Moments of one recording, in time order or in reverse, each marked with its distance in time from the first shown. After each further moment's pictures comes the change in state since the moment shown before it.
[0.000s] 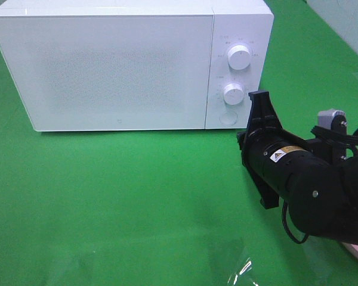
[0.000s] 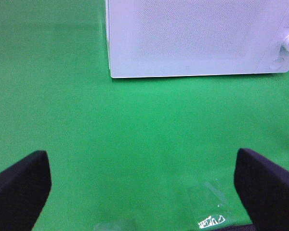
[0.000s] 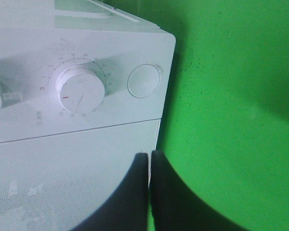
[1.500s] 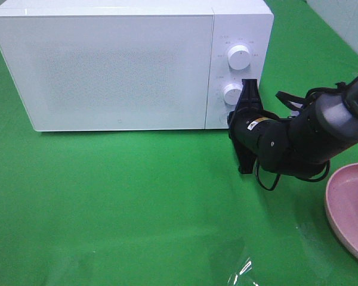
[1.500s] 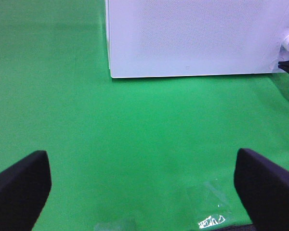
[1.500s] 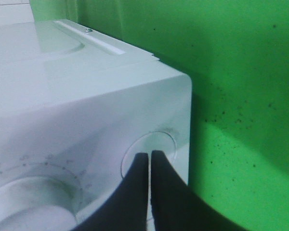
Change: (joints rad) left arm 0.000 0.000 0.000 0.000 0.000 0.000; right arm -0.274 0.316 -0.323 -0.308 0.106 0.252
